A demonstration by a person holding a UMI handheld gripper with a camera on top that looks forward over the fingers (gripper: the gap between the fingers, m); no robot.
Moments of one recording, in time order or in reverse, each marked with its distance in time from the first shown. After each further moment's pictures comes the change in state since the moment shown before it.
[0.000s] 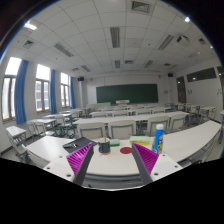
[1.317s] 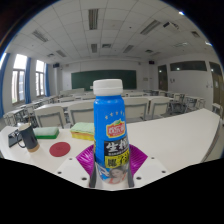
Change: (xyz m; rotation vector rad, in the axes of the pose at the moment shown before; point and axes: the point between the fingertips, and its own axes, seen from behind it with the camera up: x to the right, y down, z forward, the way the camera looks) arm 0.278 0.146 0.281 -0.130 0.245 0.016
